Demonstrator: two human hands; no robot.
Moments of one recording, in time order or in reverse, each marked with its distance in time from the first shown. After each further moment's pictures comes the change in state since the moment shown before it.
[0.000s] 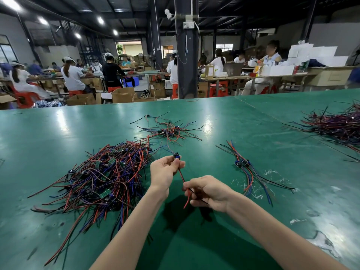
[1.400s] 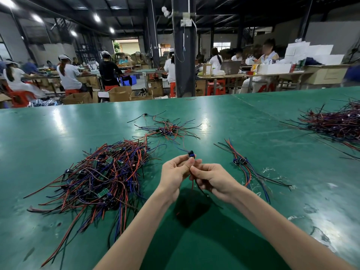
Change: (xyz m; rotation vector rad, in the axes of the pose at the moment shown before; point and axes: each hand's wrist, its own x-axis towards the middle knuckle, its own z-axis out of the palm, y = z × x) left_hand -0.017 0.000 0.022 -0.292 -0.240 -0.098; right_hand 0.007 -0.005 -0.019 0.009 0.020 -0.351
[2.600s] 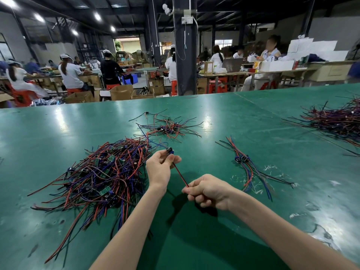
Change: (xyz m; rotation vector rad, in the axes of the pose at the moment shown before) left_hand 0.021 -0.002 -0.038 0.359 0.346 0.266; right_hand -0.012 0.008 0.013 -0.214 -0.116 0.374
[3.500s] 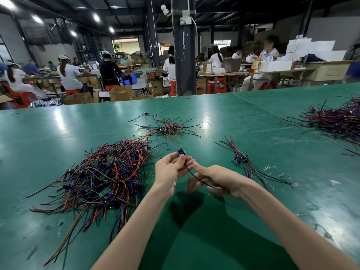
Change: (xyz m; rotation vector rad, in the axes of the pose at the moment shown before) left_hand -0.019 0.018 0.016 -0.448 -0.207 -0.307; right_hand 0.001 -0.017 -0.035 -0.300 0.000 -0.117
